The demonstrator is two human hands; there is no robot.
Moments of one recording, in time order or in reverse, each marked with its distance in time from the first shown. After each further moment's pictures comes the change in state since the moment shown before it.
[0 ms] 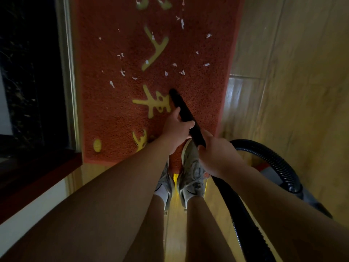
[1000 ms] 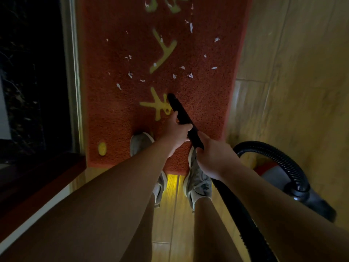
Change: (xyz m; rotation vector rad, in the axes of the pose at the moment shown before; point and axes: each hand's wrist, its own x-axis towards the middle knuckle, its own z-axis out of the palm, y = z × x) left_hand 0.004 -0.001 -0.044 -0.048 -0.070 -0.010; right_hand 0.006 -0.038 0.019 -0.017 0.021 -0.008
